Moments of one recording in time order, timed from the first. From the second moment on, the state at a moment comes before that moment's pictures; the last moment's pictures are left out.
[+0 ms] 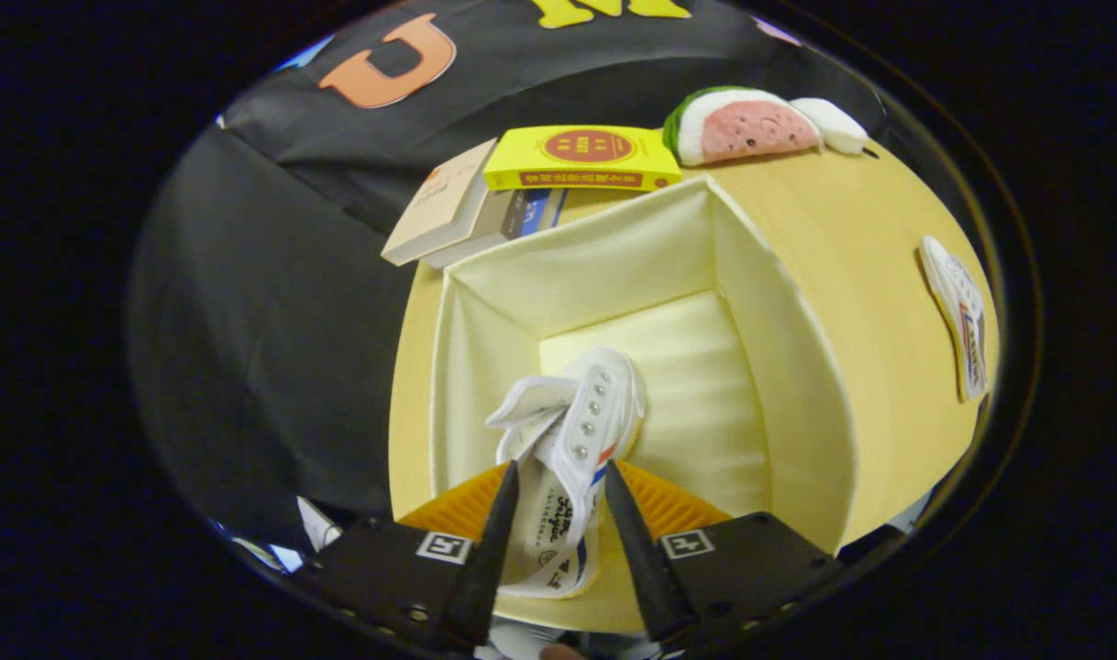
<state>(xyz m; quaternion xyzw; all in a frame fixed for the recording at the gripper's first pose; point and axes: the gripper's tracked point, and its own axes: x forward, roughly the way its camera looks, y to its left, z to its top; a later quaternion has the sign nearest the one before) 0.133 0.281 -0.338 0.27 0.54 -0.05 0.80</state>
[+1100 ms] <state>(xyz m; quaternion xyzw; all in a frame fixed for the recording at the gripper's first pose) 0.071 0.039 -0.191 0.10 0.31 -0.01 0.94</state>
